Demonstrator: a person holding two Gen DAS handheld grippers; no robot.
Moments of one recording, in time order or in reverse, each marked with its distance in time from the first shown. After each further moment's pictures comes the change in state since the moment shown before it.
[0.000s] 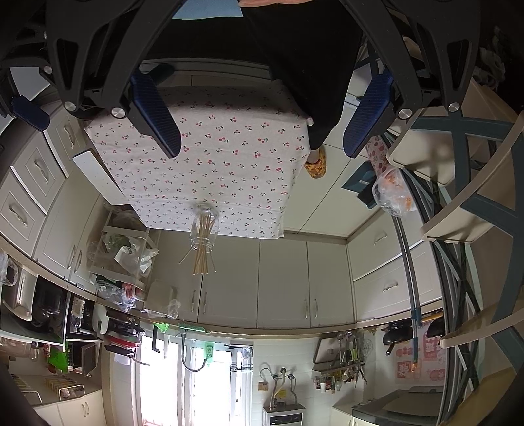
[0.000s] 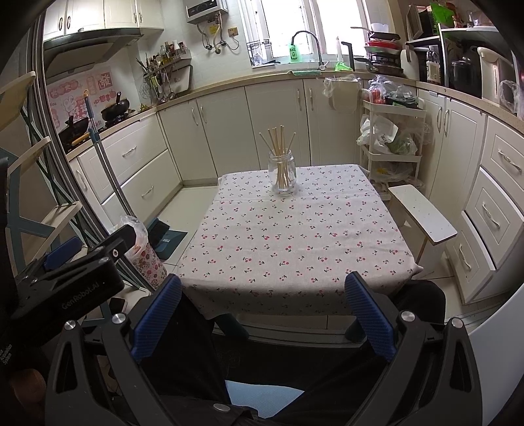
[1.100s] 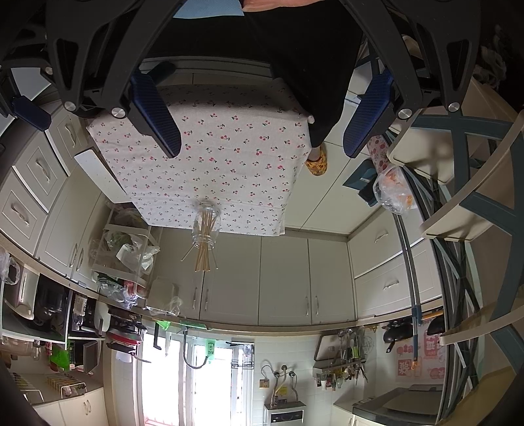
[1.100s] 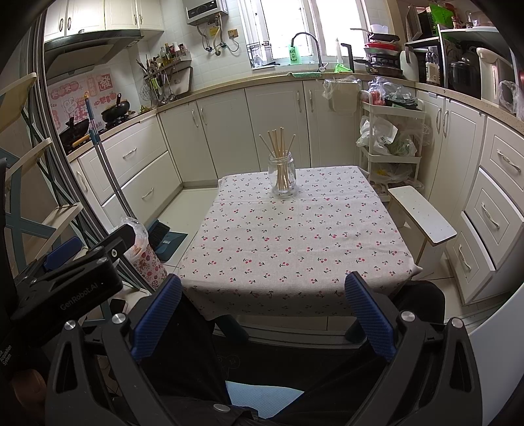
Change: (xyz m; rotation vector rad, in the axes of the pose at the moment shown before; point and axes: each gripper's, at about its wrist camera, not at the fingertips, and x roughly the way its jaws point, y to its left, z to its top) left arm -0.001 -0.001 -0.001 0.000 -0.002 -0.001; right arm -0.002 -0.001 0.001 -0.001 -0.005 0.000
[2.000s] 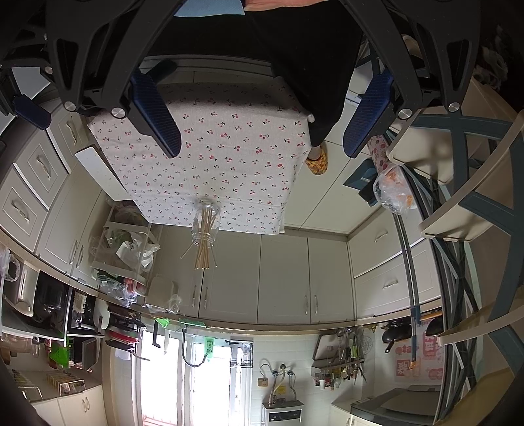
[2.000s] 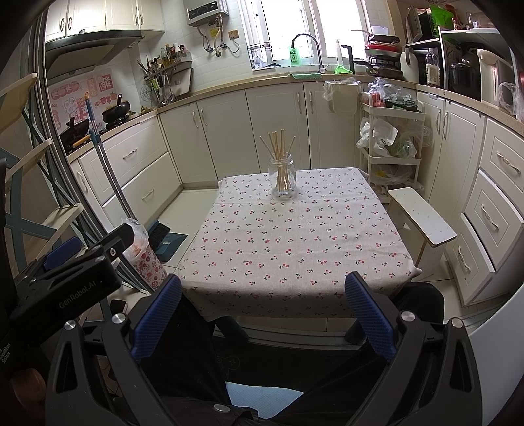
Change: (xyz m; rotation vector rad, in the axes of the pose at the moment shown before) left arm 0.000 0.001 0.000 -0.002 -0.002 -0.003; right arm -0.001 0.000 0.000 -0.001 -0.003 0.000
